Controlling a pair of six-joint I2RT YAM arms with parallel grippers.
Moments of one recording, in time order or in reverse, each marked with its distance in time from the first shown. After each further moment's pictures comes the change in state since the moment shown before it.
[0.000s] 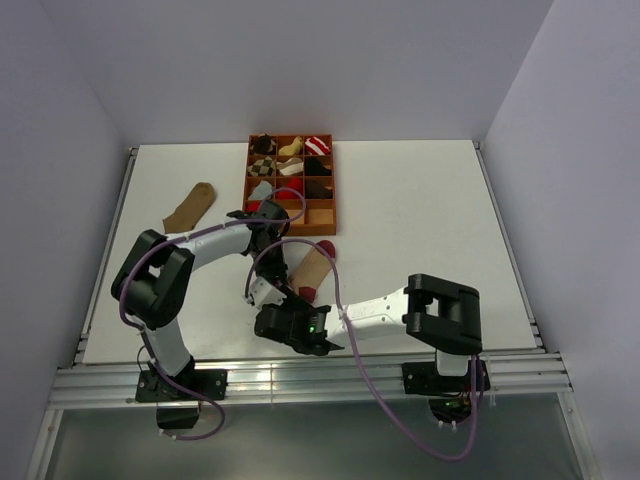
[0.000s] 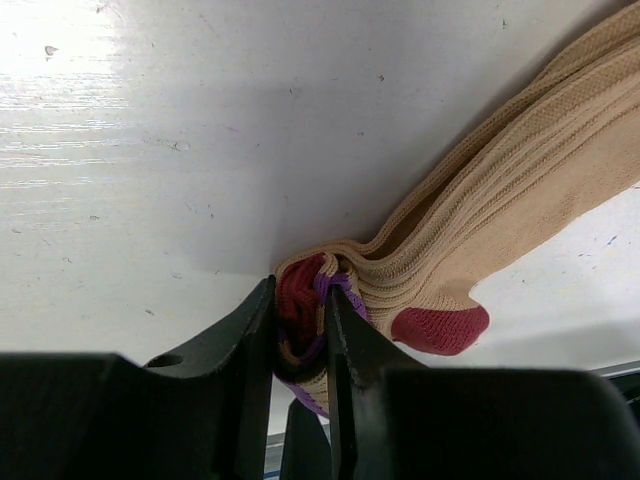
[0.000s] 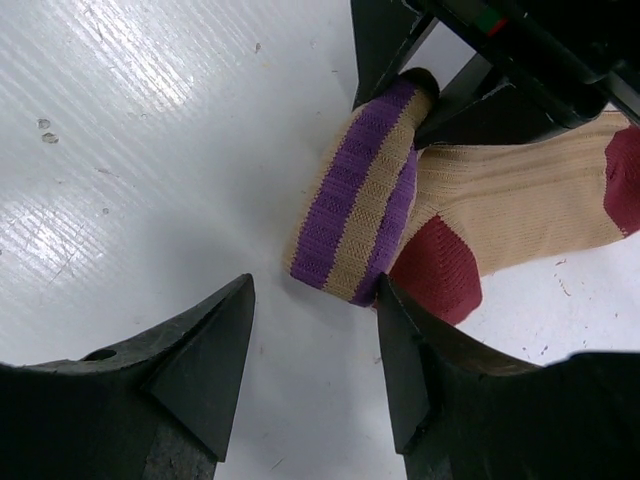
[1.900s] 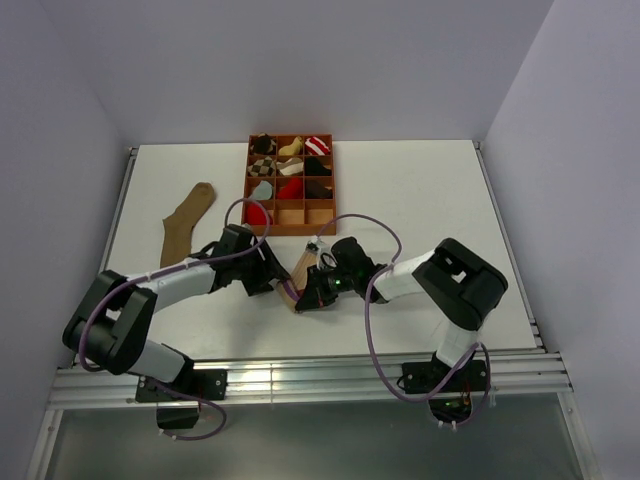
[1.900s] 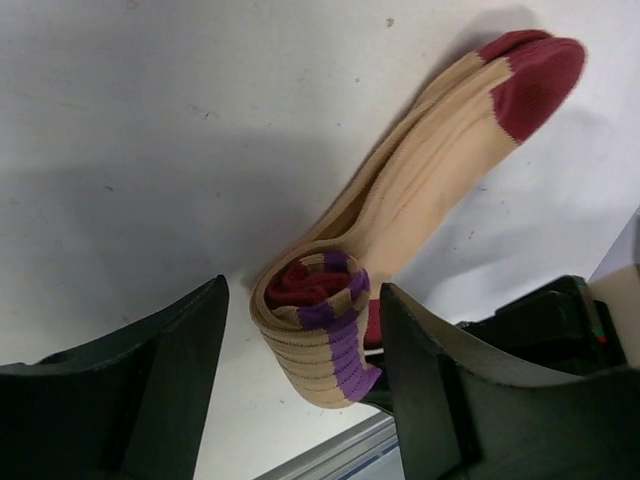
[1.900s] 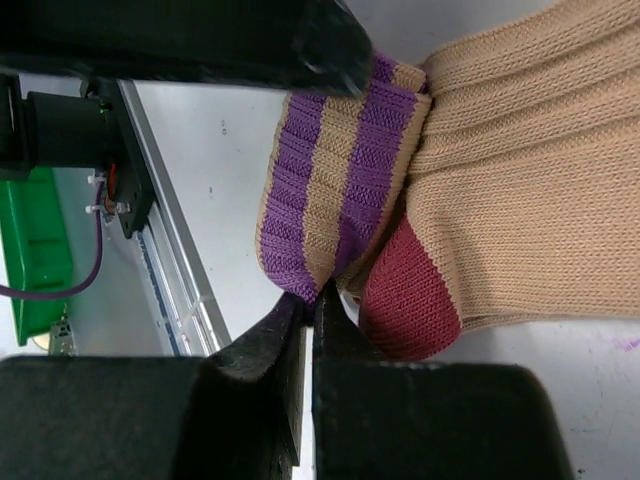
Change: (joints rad) left arm 0.090 -0.350 -0.484 0.562 0.106 -0.237; right arm -0.624 -0.044 -0.363 0.591 -1.294 0.361
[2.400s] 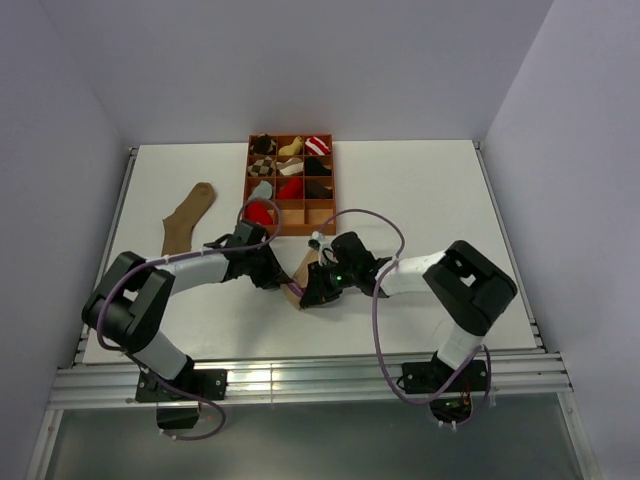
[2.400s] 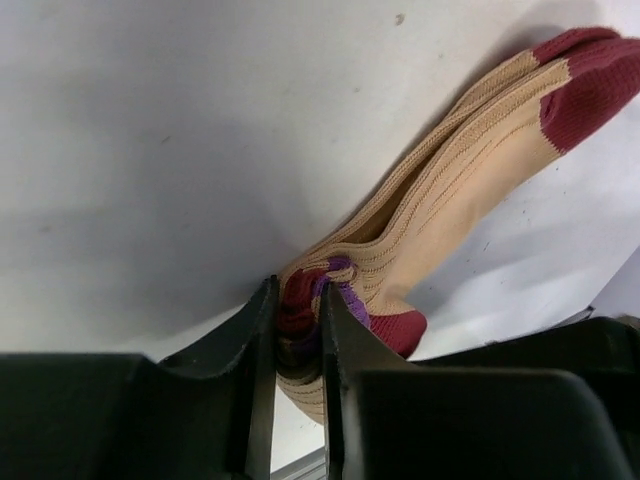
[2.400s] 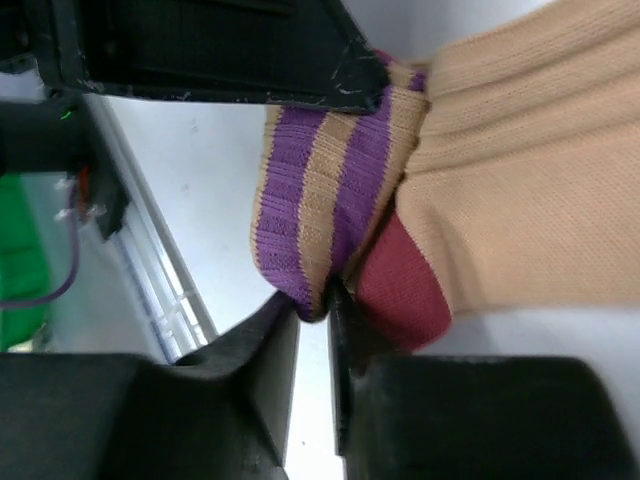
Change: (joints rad) left arm -0.036 0.139 0.082 -0.031 0.008 -0.011; right arm -0.022 -0.026 0.053 -0.158 0.029 -0.045
